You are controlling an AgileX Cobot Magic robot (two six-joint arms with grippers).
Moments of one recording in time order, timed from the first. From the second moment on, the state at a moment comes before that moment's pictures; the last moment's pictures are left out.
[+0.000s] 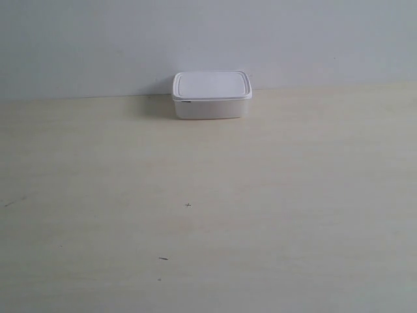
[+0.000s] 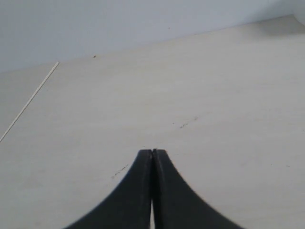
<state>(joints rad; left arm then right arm) 0.16 0.01 0.00 0.29 0.40 -0.06 -0.12 0.01 0.00 -1.53 -0.29 1.40</state>
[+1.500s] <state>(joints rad) 0.16 0.01 0.00 0.29 0.40 -0.06 -0.12 0.01 0.00 -0.23 0.27 0.26</state>
